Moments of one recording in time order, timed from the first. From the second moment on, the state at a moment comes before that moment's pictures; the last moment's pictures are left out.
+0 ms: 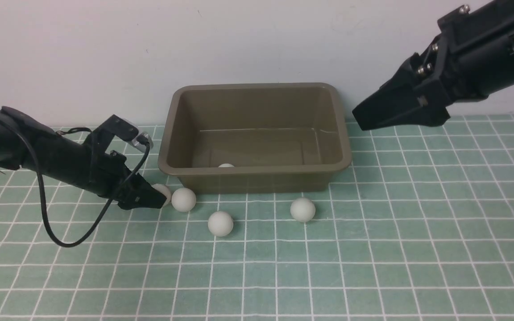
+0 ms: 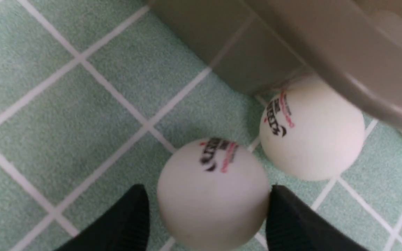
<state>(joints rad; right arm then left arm) 0.26 1.43 -1.47 0.66 1.24 -0.70 0.14 2.15 -1.36 -0.96 0.86 1.49</state>
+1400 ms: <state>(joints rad) 0.26 1.43 -1.47 0.65 1.19 -0.70 0.02 2.02 -1.48 -0.95 0.83 1.49</state>
